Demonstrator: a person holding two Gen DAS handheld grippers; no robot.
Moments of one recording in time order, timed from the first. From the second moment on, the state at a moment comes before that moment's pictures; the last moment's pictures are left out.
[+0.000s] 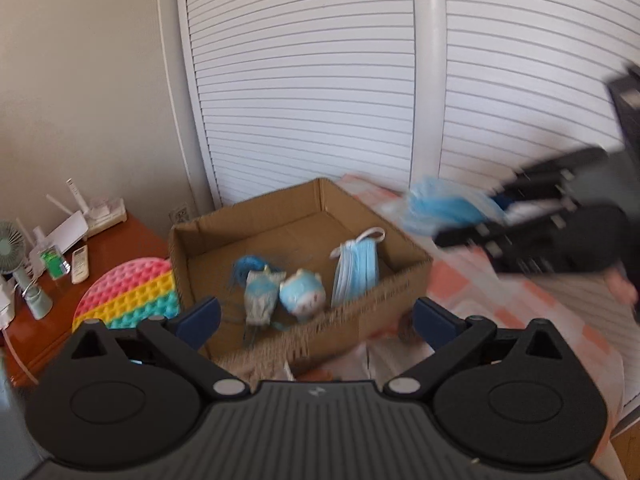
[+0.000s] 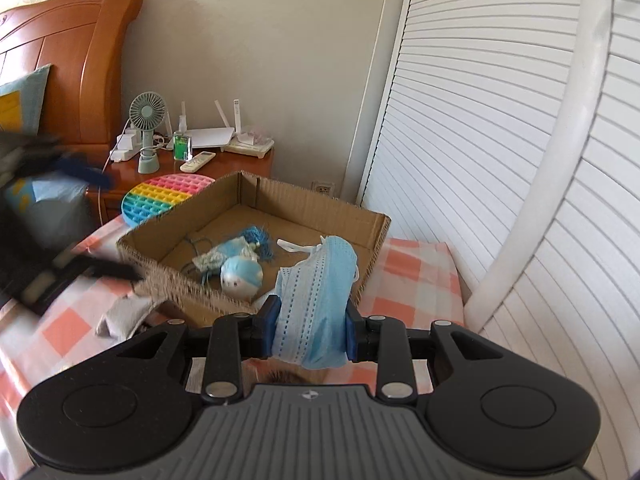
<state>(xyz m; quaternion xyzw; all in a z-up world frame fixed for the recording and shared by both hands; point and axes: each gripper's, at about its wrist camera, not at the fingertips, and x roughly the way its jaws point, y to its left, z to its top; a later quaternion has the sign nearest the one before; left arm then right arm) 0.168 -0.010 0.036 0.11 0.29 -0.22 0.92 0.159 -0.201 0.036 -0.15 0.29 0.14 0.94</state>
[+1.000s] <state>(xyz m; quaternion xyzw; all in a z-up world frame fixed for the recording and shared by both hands) 0.089 0.074 -0.002 0.05 0.32 -0.14 0.93 0.284 -0.119 0.037 -0.17 0.31 0.09 0.93</state>
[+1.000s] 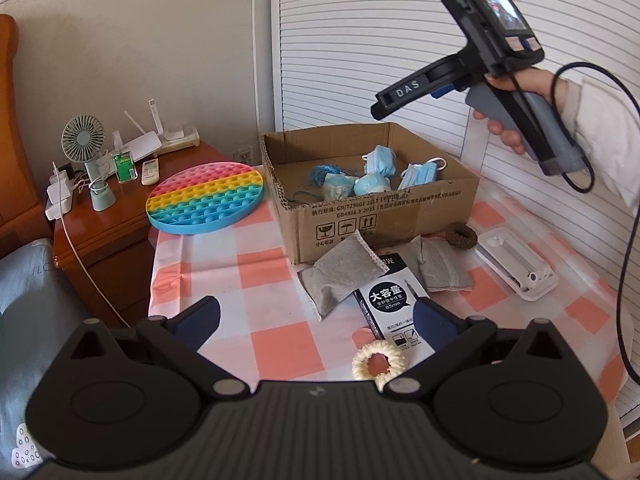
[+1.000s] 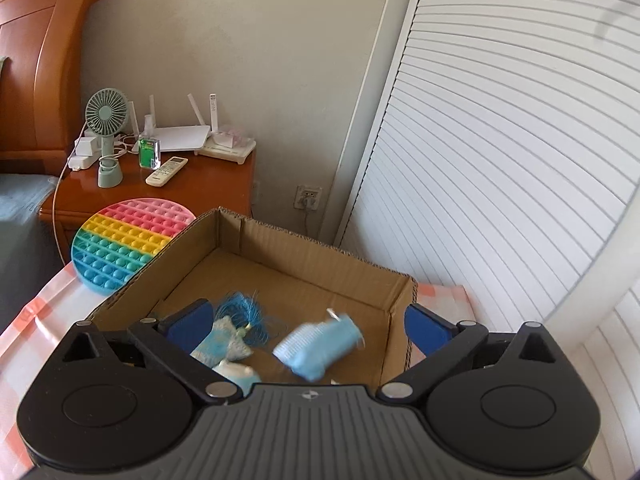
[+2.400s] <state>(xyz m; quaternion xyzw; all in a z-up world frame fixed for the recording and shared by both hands) 0.069 0.076 -0.016 0.05 0.36 -0.13 0.92 0.155 -0.143 -0.070 -0.04 0.41 0.02 0.91</state>
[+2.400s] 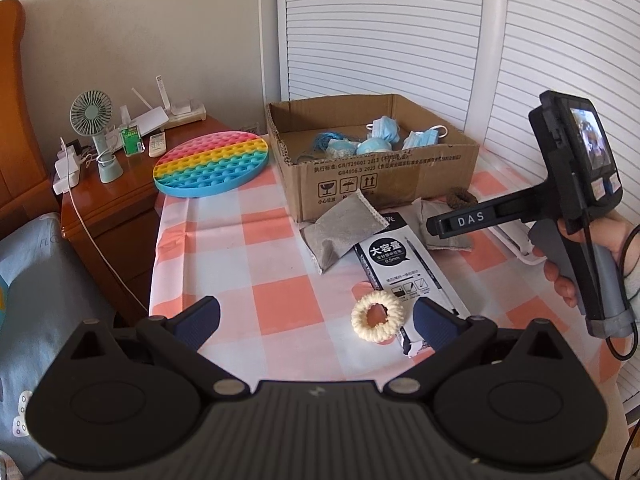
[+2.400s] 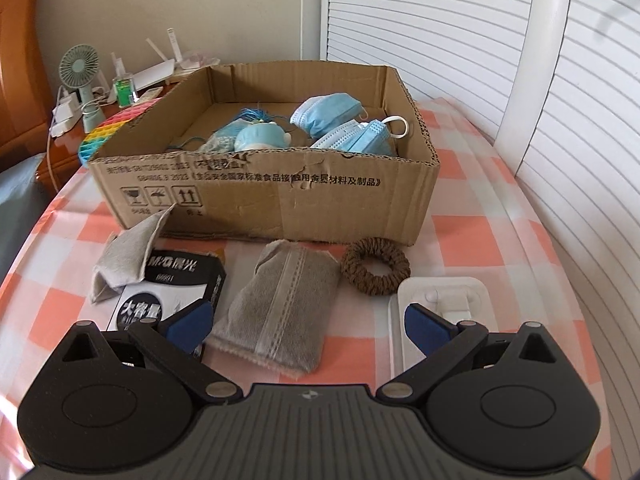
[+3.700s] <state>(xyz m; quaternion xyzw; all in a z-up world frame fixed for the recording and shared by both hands) 0.121 0.068 -0.082 0.17 0.37 -0.33 0.85 0.148 -0.125 -0.094 -0.15 0.39 0.05 0.90</state>
